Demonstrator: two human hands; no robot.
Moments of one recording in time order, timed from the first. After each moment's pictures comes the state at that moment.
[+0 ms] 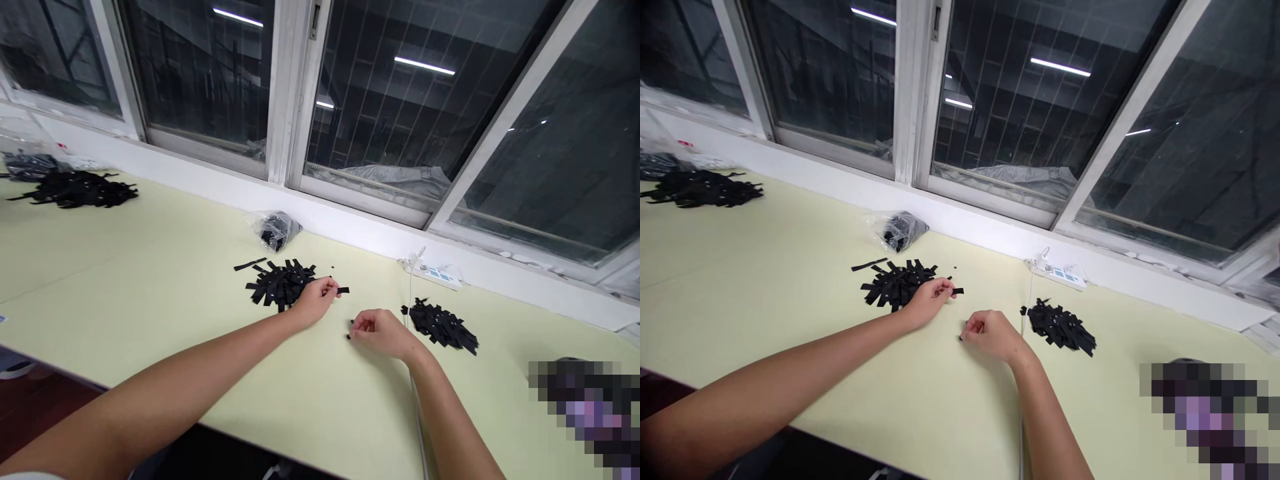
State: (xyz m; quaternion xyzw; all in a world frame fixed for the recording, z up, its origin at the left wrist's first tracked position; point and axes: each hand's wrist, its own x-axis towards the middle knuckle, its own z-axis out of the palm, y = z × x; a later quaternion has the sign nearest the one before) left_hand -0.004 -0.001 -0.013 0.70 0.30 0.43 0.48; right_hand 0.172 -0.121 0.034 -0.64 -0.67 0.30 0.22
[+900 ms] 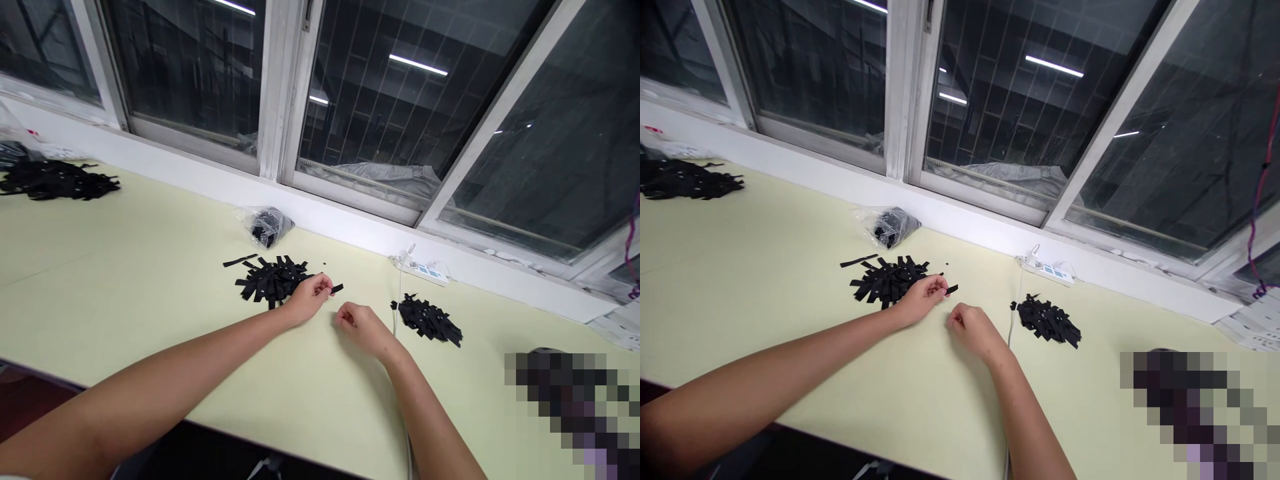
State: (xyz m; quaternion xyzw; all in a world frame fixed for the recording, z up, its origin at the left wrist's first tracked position) left_hand -0.004 -0.003 -0.016 0.72 0.25 0.42 0.49; right_hand 0.151 -0.119 0.026 -0.64 -0.70 0.21 0.23
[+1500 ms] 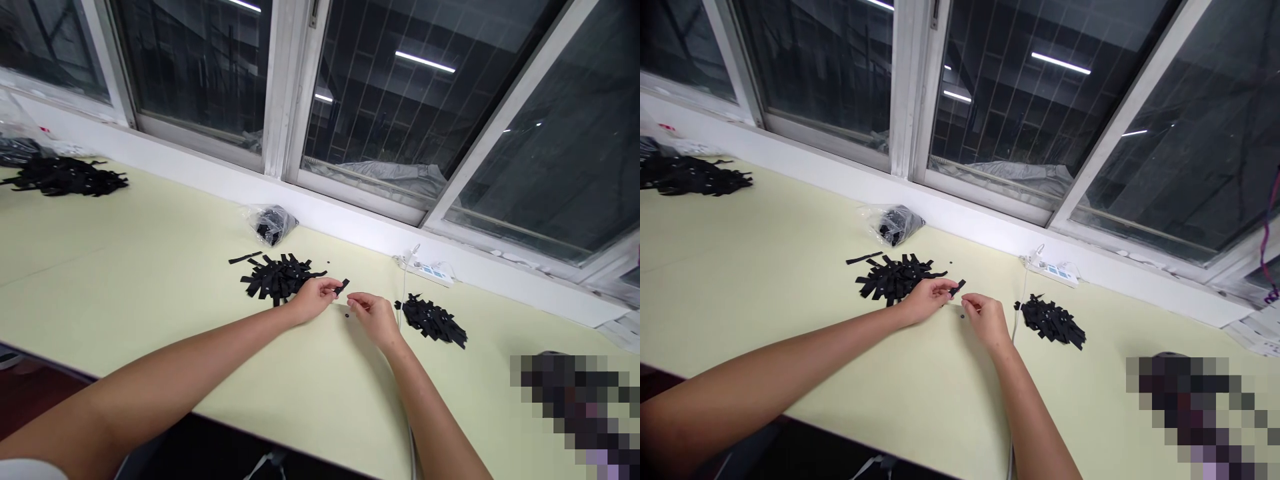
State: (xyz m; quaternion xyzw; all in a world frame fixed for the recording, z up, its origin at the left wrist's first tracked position) left_hand 0.000 -0.006 -0.014 0.72 0.28 0.39 0.50; right_hand 0.168 -0.101 0.005 -0.64 -0.60 0.22 0.43
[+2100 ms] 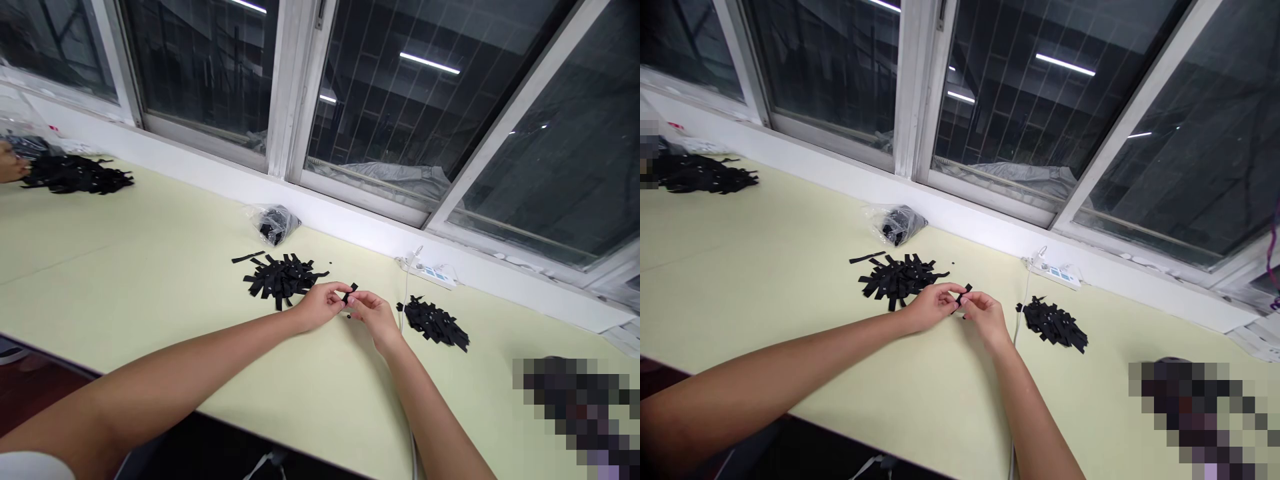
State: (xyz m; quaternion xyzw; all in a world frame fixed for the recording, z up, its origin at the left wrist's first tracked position) left_hand 0.001 -0.024 -0.013 0.74 0.24 0.37 0.51; right_hand 0.154 -0.100 0.009 -0.57 -0.43 0.42 0.56
